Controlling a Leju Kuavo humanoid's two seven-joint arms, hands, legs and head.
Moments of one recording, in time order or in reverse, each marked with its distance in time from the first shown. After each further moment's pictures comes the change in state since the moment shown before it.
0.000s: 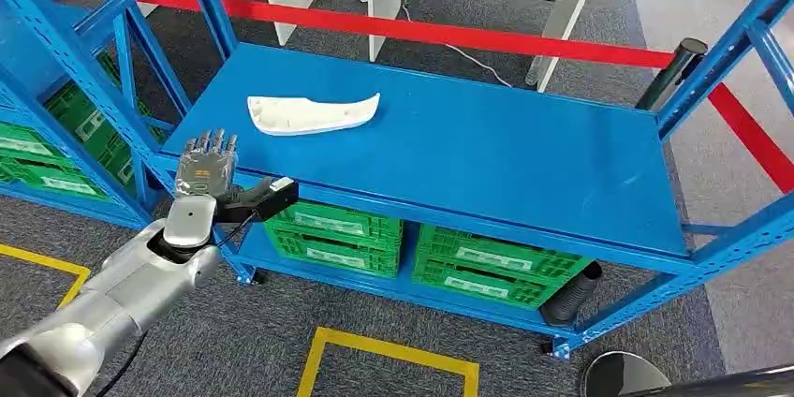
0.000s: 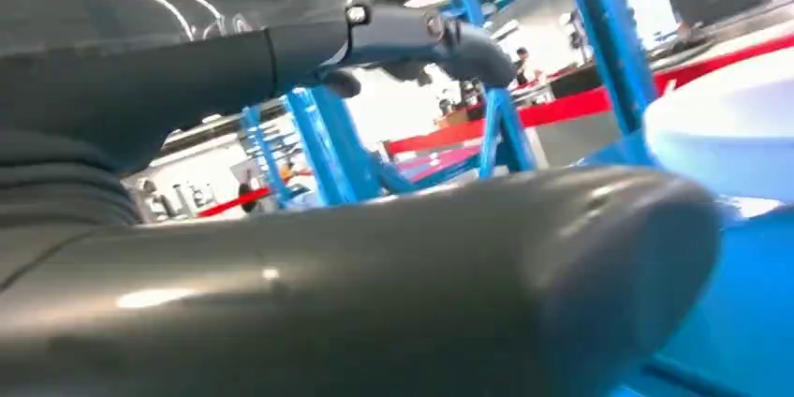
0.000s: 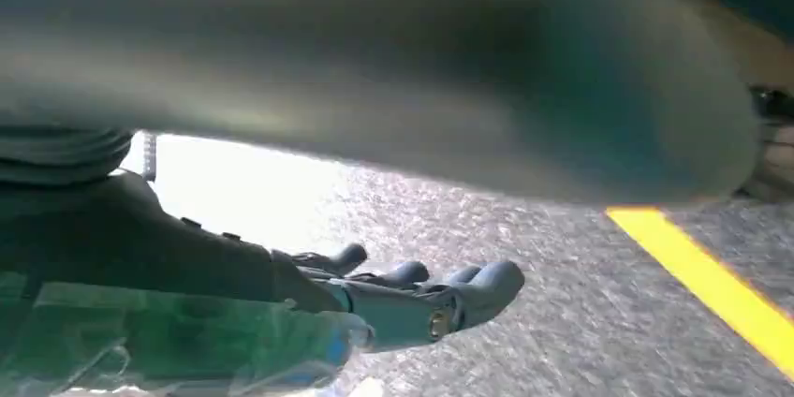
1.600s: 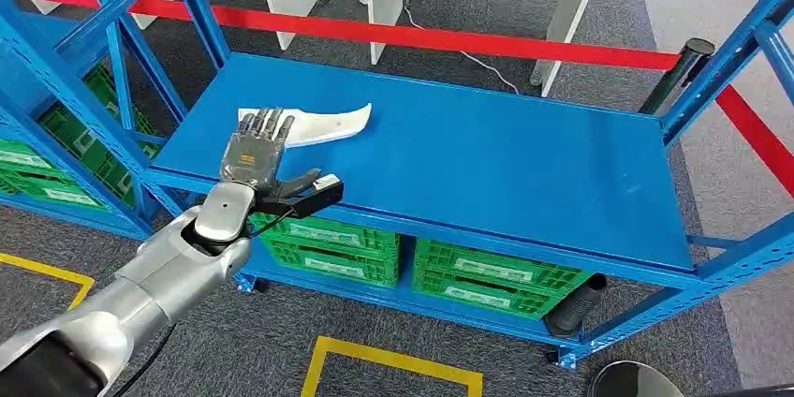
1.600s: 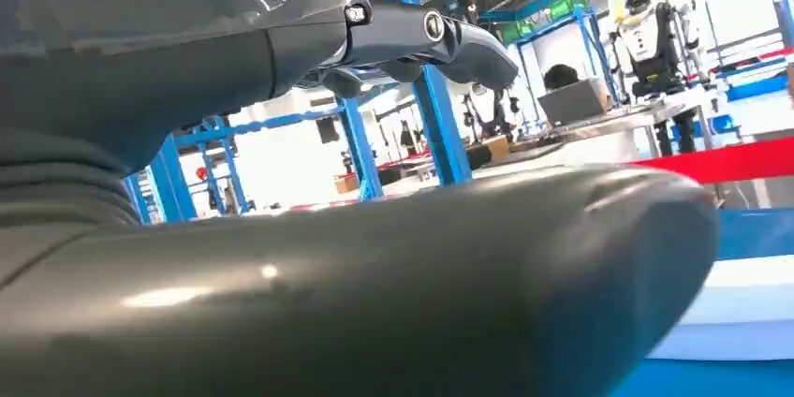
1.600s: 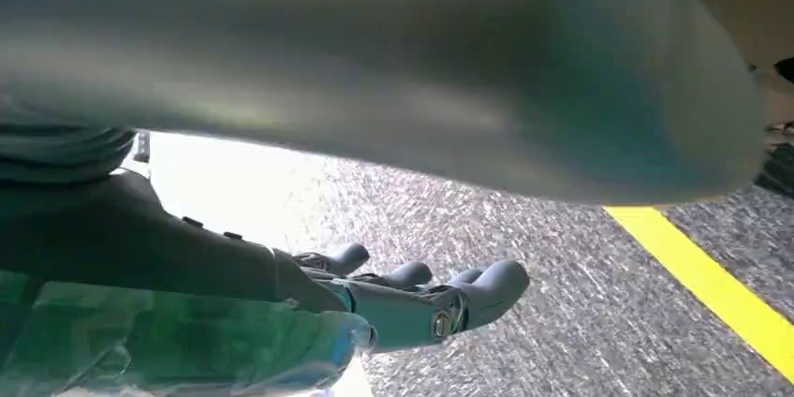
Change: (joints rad) left arm -0.033 -0.094 -0.016 -0.007 -0.055 0.079 -0.135; right arm 0.000 0.002 0.012 -0.001 0.027 0.007 -0.015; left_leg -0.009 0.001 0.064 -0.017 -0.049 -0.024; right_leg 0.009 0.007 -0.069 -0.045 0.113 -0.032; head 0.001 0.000
